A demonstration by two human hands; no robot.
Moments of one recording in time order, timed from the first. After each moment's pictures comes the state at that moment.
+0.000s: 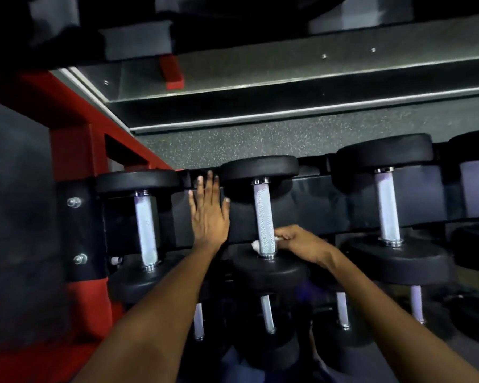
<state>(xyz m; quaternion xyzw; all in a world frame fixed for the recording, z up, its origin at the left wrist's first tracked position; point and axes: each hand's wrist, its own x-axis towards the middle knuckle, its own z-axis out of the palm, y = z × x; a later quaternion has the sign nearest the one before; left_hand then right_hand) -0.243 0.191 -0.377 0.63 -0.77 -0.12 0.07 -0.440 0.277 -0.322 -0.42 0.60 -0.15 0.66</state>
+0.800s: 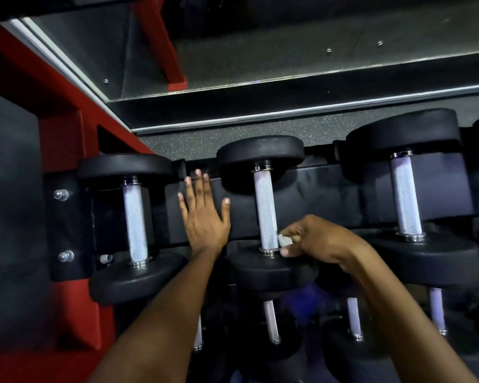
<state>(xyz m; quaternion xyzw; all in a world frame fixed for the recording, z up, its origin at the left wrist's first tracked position) -0.238 0.207 -0.401 0.67 -0.74 -0.05 0.10 -0.438 0.277 -0.297 -0.46 0.65 -0.07 0.60</state>
